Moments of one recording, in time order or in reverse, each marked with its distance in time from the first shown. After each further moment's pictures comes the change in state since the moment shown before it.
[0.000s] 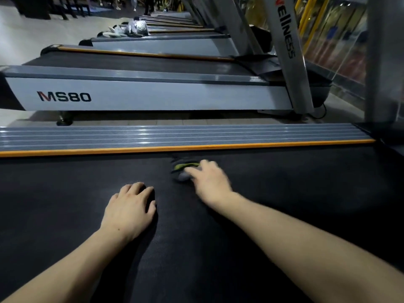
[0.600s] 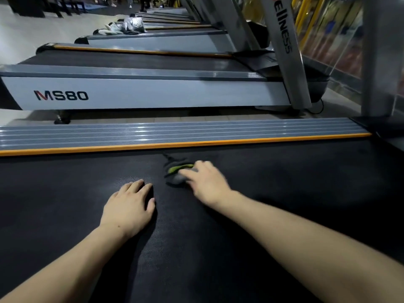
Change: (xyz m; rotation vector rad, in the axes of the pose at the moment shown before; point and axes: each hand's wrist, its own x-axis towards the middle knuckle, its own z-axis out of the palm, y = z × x) left_hand -0.001 0.000 0.005 0.028 -0.003 0.015; right_hand -0.012 -0.002 -0.001 0.018 0.028 -0.134
